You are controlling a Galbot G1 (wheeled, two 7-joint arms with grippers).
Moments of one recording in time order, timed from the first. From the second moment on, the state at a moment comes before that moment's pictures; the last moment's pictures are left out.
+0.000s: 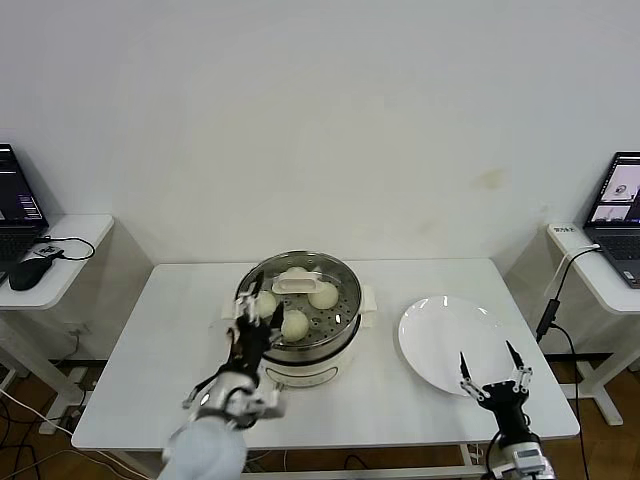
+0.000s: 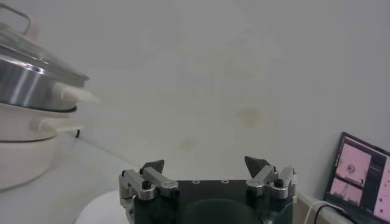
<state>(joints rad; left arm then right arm) 1.28 -1.21 -0.20 -2.12 0.95 0.33 0.05 -1.57 1.35 0.73 1.83 -0.13 0.34 -0.03</state>
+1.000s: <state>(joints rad) 1.87 -1.24 -0.64 -2.06 -0.20 -0.23 -0.17 -1.69 1.26 0.59 1.88 0.04 0.27 -0.07</state>
